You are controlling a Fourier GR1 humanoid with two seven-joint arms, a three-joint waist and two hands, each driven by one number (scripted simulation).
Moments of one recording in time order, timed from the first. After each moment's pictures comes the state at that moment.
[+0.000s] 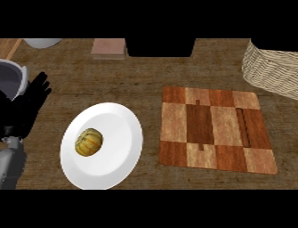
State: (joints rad) left arm -0.24 0.30 0.13 -1.35 0.10 -0.04 0.21; right arm -0.77 -0.36 -0.10 -1.56 0.74 -0.03 0.67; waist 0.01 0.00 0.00
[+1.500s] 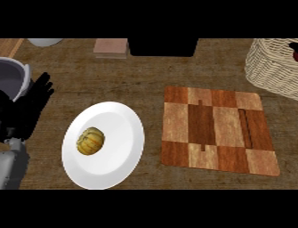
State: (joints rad) left arm -0.22 0.27 0.13 -1.40 0.07 -0.05 0.24; right arm -0.89 -0.57 -0.44 -0.59 0.59 -0.37 -0.03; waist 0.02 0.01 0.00
